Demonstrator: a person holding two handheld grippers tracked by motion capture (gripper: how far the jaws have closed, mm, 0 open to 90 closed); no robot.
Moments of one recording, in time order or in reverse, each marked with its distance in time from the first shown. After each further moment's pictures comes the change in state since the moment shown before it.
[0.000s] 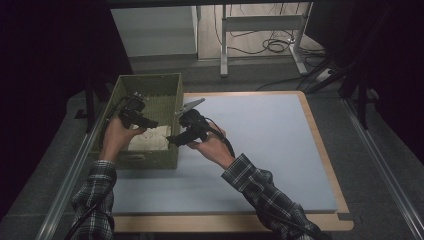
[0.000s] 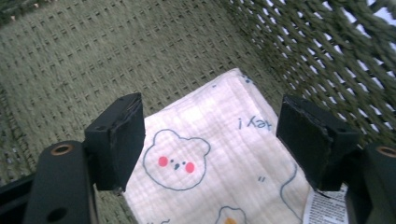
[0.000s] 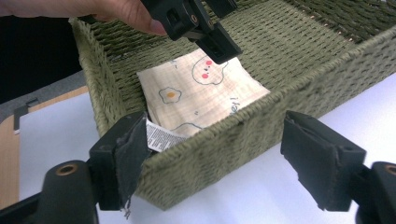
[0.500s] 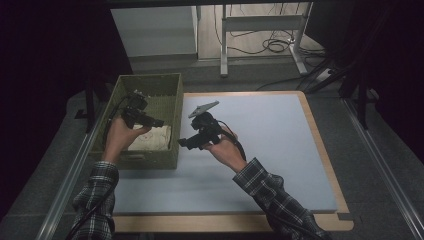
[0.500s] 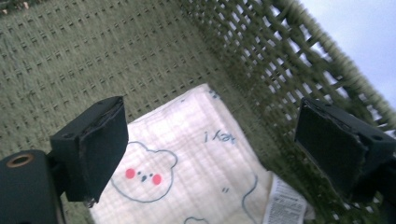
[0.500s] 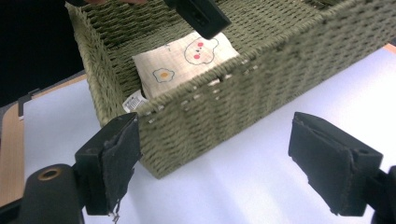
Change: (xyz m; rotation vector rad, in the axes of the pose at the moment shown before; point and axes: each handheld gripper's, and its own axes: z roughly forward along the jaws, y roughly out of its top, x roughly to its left) left arm -0.009 0.006 -0.006 -0.053 -0.079 -0.050; right arm -0.014 -0.026 -0.021 -0.002 0.006 0.038
